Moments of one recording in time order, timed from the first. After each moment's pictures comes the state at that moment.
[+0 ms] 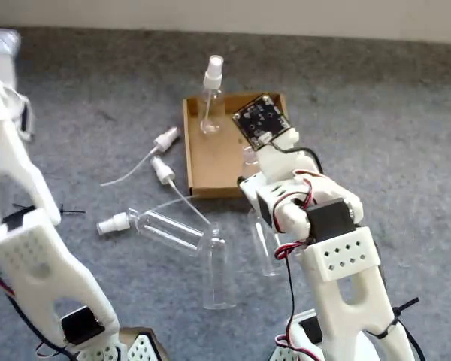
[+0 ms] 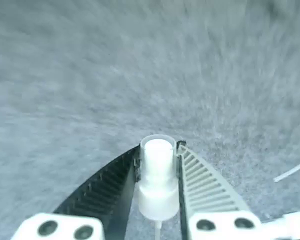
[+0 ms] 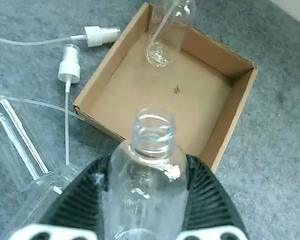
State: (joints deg) left arm -34.1 35.6 -56.4 100.1 -19.9; right arm -23.5 -43.5 32.0 63.6 20.5
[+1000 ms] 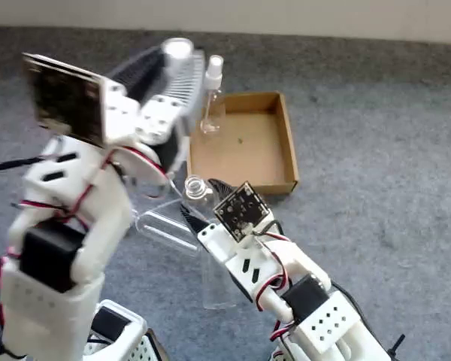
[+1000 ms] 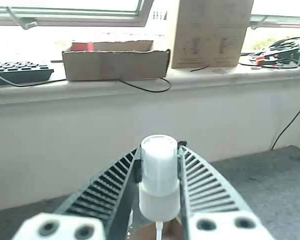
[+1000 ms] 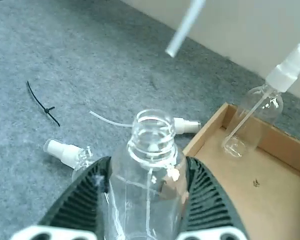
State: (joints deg) left arm 18.5 -47.9 8.8 45.4 7.3; right arm -42.8 -74.2 74.9 24.4 10.1
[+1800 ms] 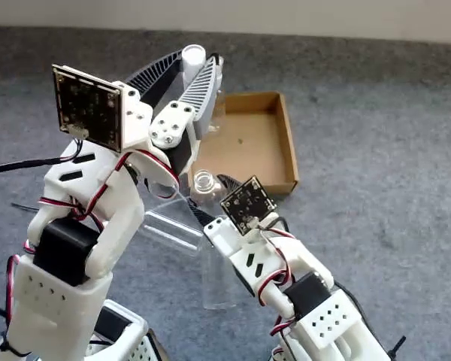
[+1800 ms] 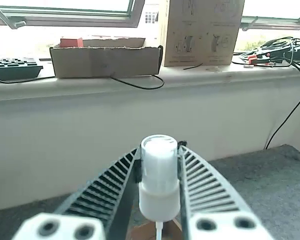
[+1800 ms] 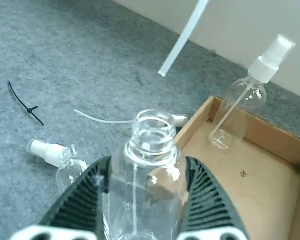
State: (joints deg) left arm 20.7 -49.5 16.8 38.5 7.3; right arm -39.6 -73.0 74.9 24.3 10.1
